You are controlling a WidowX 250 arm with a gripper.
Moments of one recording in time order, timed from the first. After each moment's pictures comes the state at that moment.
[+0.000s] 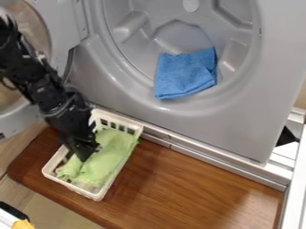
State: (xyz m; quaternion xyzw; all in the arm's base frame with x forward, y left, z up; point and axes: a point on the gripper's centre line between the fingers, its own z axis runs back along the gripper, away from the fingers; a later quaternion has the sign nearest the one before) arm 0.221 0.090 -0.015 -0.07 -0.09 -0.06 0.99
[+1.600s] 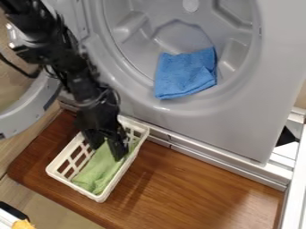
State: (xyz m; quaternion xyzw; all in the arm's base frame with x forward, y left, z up) arm 0.251 0.058 -0.014 -0.09 -0.05 -0.09 0.99
